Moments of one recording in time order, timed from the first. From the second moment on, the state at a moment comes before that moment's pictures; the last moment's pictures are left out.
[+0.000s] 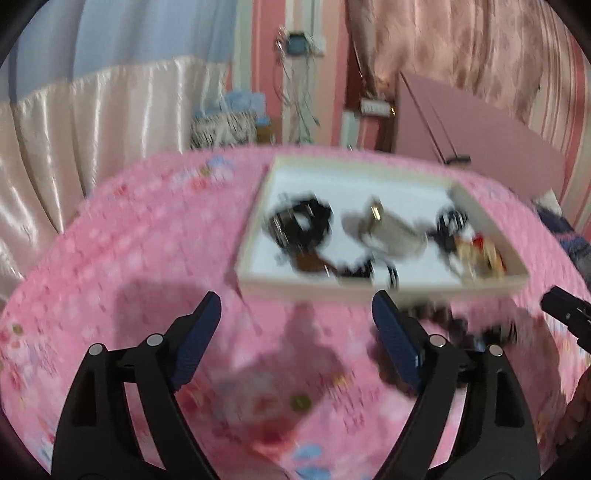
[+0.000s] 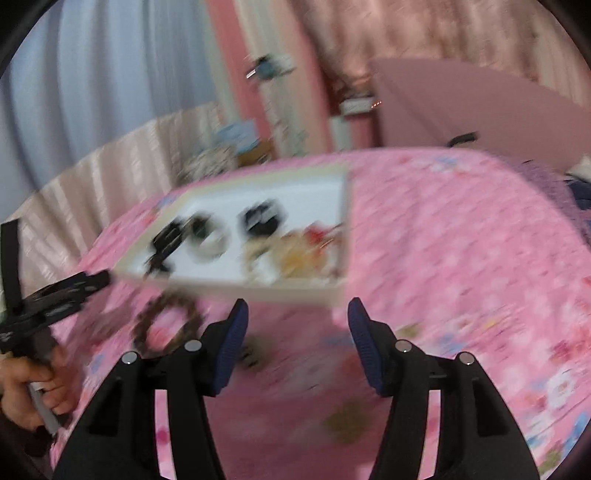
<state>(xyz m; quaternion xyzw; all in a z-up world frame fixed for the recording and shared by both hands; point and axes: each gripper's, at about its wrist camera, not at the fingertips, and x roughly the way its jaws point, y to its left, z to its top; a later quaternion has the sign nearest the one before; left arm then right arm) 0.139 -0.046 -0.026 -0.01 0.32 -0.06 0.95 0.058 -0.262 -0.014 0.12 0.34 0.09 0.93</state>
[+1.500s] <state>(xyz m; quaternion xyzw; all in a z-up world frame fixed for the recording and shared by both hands) 0.135 -0.069 -0.054 0.00 0.37 -0.14 0.92 0.065 -0.221 -0.024 0.06 0.36 0.08 0.93</state>
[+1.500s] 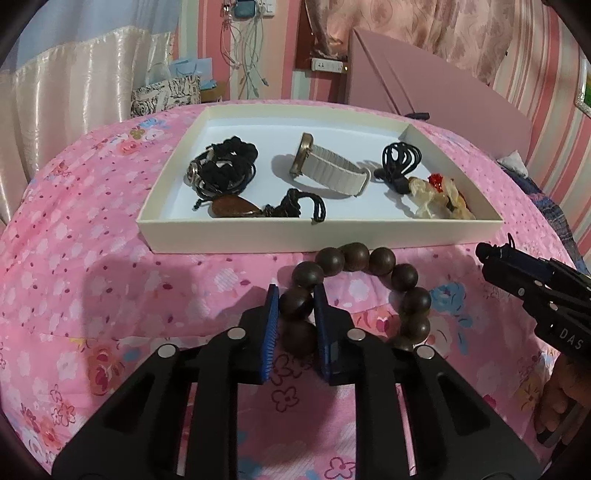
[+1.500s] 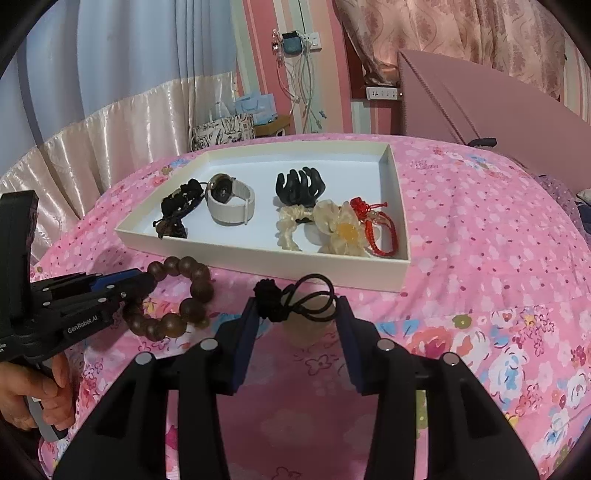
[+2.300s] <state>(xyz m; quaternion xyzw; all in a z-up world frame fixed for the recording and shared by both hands) 0.104 -0.047 0.038 -0.02 0.23 -0.16 0.96 0.073 -0.223 0.017 0.05 0.31 0.09 0.95</state>
